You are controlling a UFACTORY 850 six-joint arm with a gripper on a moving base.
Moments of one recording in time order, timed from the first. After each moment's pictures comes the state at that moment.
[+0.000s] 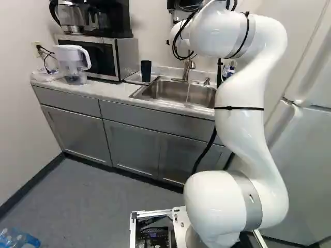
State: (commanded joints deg) arm -3.0 -31.7 -99.8 2.6 16.2 -1.8
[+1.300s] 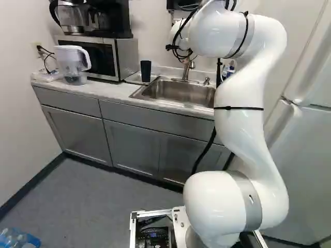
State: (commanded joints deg) arm -3.0 -31.3 -99.3 2.6 5.3 -1.8
